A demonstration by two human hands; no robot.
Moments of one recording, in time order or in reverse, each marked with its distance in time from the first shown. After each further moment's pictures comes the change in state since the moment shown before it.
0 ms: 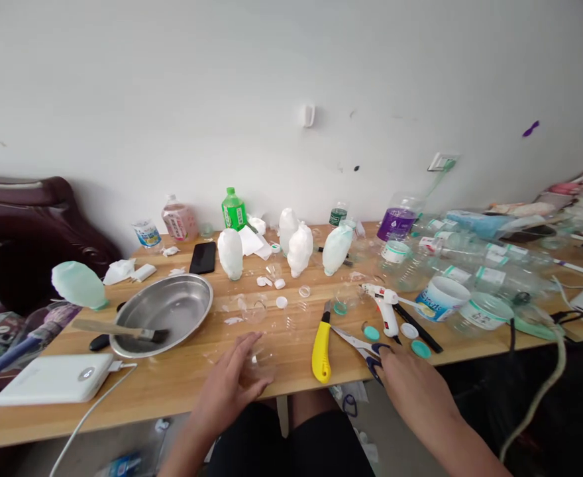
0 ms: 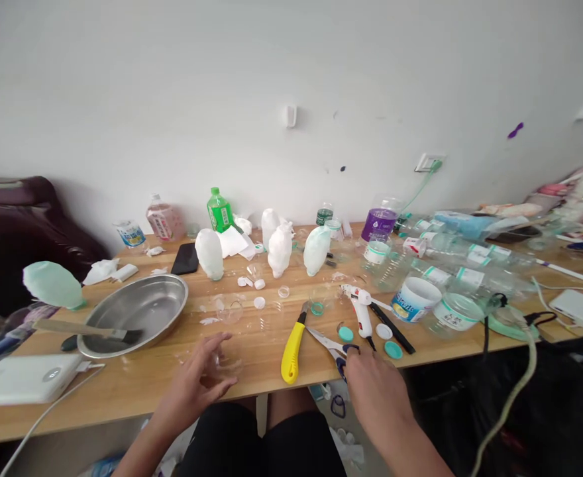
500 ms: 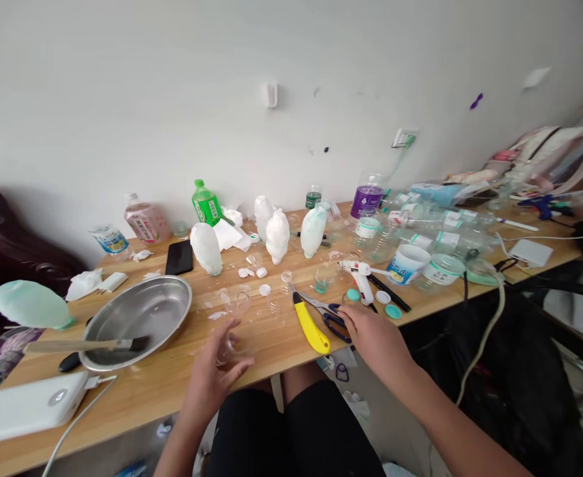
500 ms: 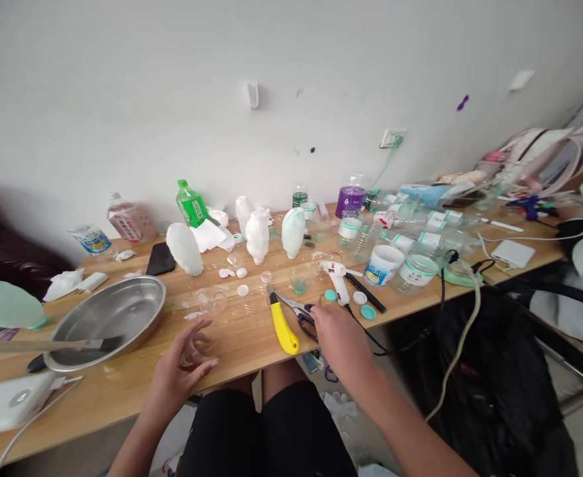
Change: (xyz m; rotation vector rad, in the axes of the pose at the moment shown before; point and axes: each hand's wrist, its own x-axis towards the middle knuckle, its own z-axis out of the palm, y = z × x) left_hand 0.010 -0.008 -0.001 -0.115 0.066 -0.068; right_hand 0.007 -0.008 0.003 0.212 0.169 0.040
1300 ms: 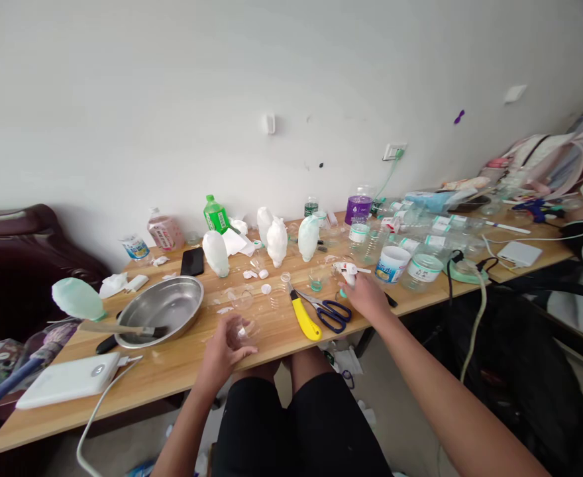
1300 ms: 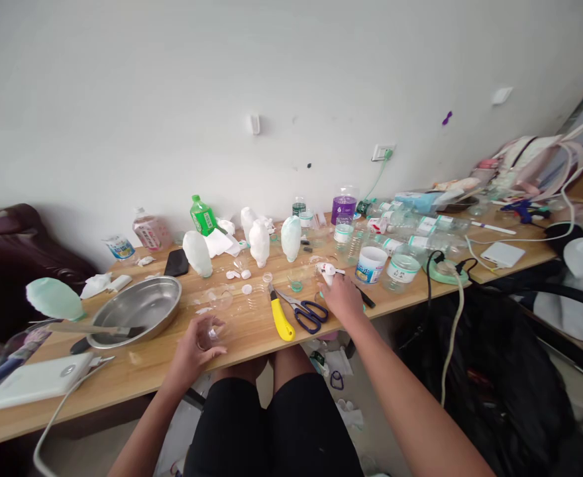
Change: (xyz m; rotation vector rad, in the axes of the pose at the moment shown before) left_hand 0.001 0.012 0.004 -0.281 0.042 -0.064; right_hand 0.063 0.058 0.032 0.465 0.305 0.288
